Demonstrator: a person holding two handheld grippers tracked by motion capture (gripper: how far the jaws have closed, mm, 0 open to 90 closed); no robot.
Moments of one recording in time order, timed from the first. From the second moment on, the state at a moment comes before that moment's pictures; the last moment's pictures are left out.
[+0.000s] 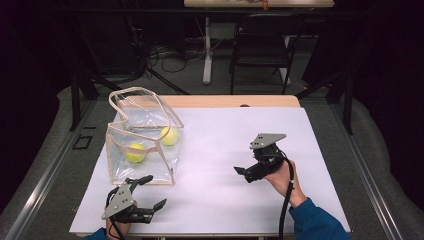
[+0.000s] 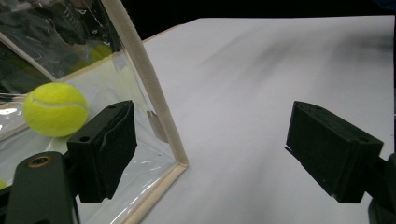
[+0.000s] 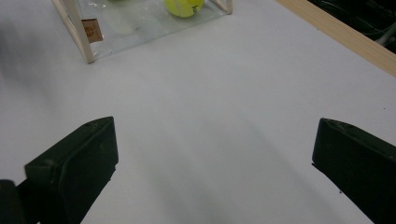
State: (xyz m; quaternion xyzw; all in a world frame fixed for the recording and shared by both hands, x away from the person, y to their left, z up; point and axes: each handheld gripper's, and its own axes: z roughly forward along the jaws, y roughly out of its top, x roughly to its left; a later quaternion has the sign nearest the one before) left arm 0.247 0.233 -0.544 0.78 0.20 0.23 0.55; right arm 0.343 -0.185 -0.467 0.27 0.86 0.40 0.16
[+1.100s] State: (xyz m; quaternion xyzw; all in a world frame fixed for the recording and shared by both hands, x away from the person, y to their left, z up) left arm 0.246 0.231 -0.544 0.78 0.20 0.22 0.54; right arm 0.322 -0.217 -0.492 0.30 0.85 0.40 0.17
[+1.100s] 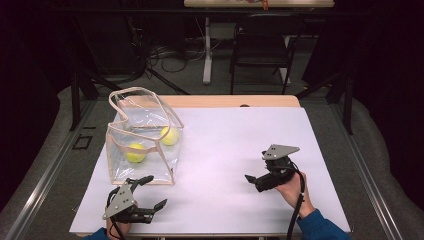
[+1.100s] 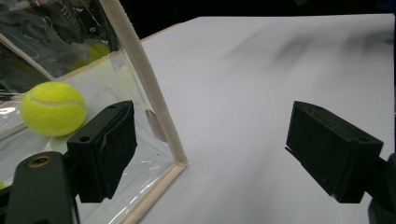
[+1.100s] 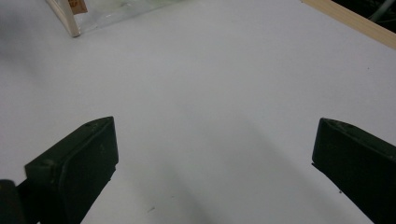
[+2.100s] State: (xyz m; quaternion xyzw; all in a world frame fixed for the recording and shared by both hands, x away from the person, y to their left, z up) left arm 0.247 0.228 -0.545 0.79 0.20 0.23 0.54; right arm 0.294 -0.255 -0.520 0.34 0.84 0.39 0.17
